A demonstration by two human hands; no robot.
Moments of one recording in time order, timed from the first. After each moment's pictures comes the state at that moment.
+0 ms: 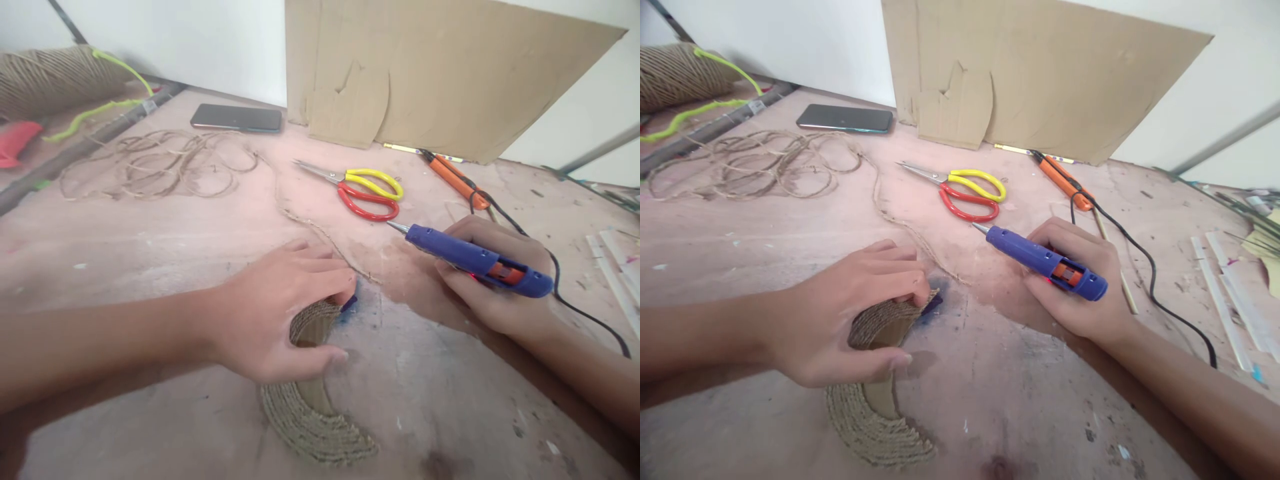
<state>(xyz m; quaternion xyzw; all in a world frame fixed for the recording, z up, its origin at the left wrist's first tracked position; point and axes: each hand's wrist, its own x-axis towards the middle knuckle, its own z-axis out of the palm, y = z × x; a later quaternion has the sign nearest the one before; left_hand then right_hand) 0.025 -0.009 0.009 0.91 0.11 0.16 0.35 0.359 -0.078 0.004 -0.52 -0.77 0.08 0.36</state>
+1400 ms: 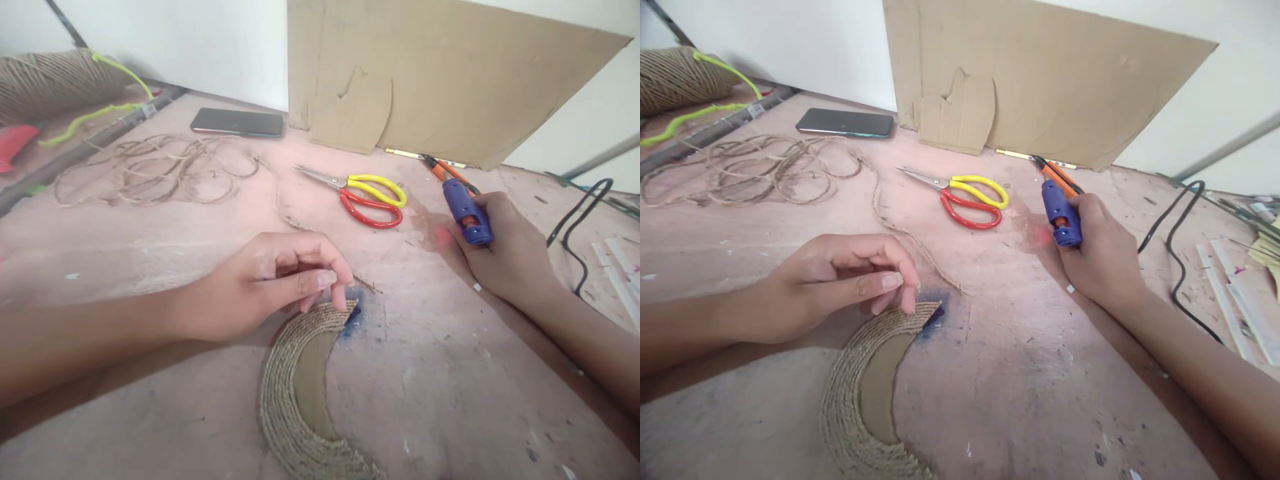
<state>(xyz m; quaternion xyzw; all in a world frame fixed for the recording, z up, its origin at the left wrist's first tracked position) 0.019 0.007 0.013 0.70 0.21 0.21 0.65 0.415 -0.037 -0.022 -0.74 -0.64 -0.07 0.19</state>
